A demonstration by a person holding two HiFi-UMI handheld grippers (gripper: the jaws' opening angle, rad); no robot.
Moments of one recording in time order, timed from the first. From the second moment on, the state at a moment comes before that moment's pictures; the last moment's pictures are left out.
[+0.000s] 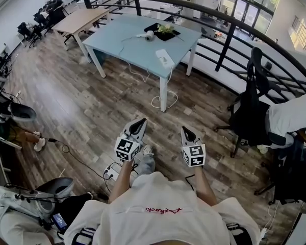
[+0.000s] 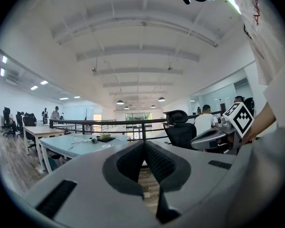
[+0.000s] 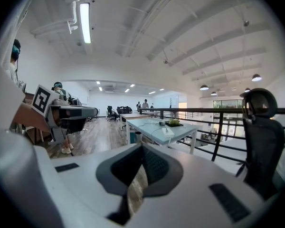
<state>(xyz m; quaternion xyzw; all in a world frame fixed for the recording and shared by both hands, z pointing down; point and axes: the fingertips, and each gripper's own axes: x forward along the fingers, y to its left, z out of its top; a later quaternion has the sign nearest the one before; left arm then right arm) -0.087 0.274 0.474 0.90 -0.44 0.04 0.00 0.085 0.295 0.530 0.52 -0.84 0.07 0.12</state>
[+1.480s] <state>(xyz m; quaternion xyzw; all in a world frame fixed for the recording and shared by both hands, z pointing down) -0.180 -0.016 0.484 0.90 -0.43 0.03 0.01 -0.016 0.005 0.532 0.52 -0.84 0.05 0.15</state>
